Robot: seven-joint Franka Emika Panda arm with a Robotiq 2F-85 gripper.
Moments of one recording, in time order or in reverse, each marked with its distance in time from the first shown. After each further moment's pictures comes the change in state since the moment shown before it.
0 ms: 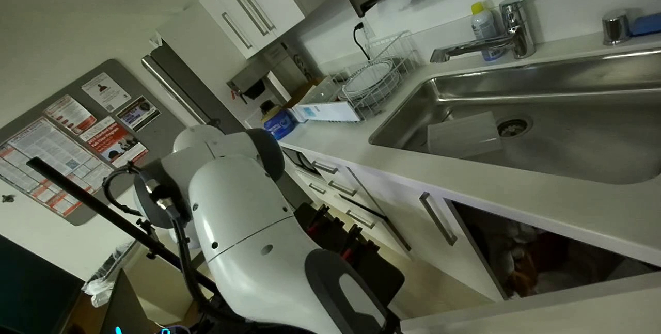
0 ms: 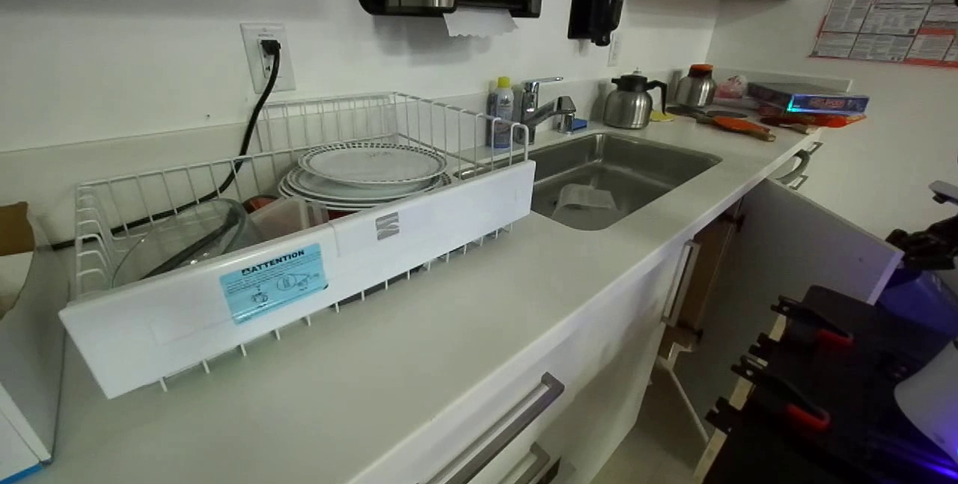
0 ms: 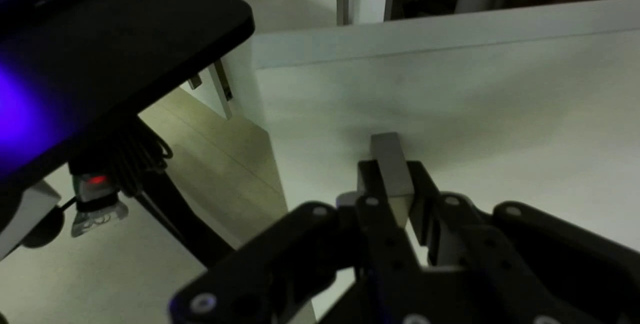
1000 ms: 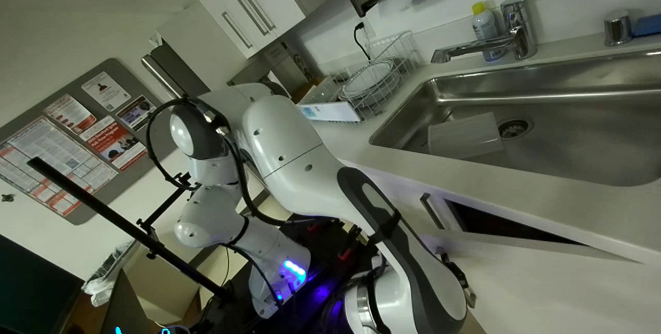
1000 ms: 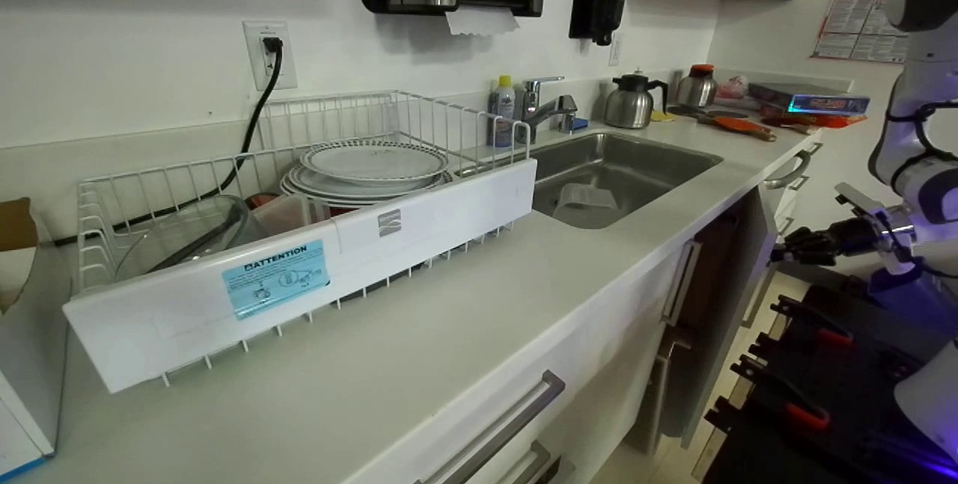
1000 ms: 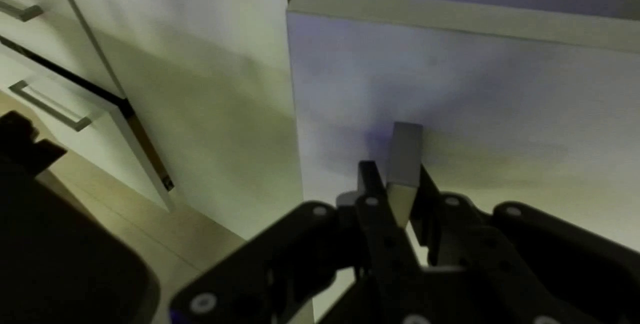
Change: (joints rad) arm 0.387 -0.129 -0.028 -0.445 0.413 0.151 -0.064
